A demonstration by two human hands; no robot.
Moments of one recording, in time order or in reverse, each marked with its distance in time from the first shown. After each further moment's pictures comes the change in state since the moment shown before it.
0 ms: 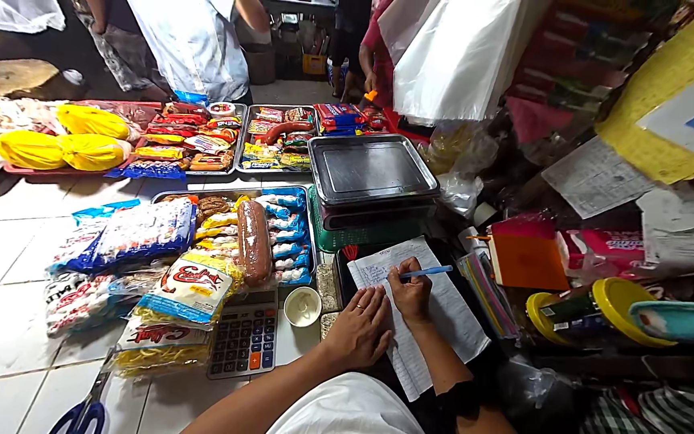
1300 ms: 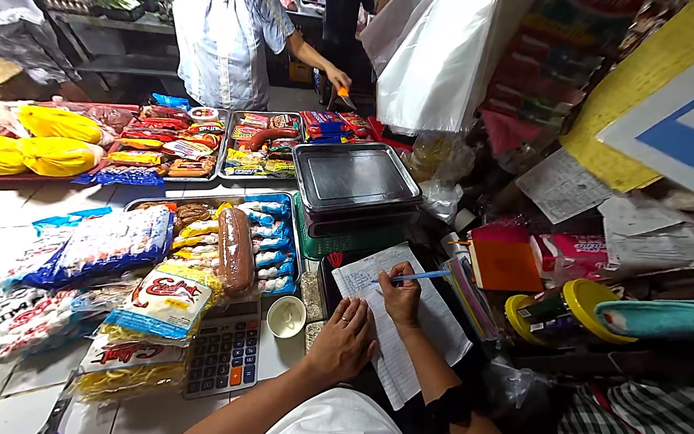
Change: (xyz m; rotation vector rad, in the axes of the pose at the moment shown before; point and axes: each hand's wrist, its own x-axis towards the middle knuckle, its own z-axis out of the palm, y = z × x) left_hand -0.004 0.001 0.003 0.116 0.110 0.055; right_hand 0.006 -0.009 -0.006 0.183 0.033 0.138
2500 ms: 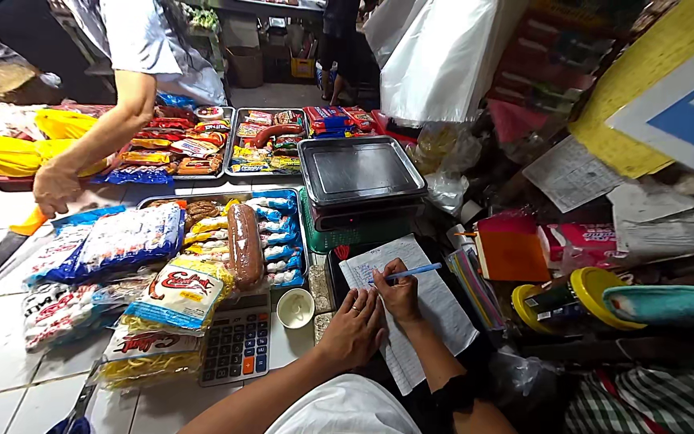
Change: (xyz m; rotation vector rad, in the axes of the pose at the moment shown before) left_hand 0.008 0.005 -0.009 -0.034 -0.171 -0.041; right_hand -0.010 0.008 0.000 0.004 -0.185 -0.093
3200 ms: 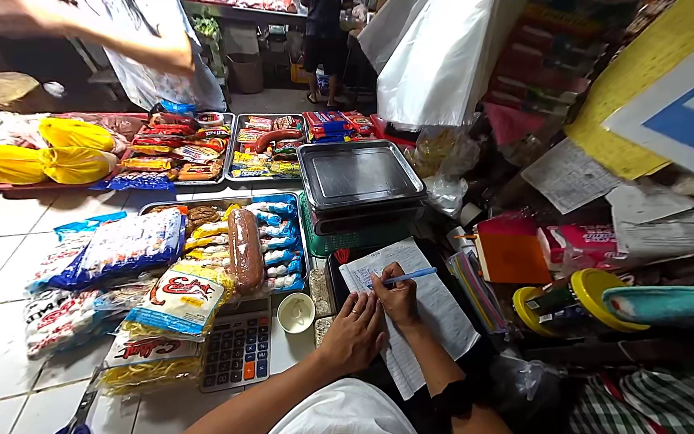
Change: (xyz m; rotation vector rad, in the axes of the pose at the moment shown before) left_hand -0.001 0.000 0.000 0.023 0.023 0.005; right_hand -0.002 0.000 0.001 -0.011 -0.016 -0.012
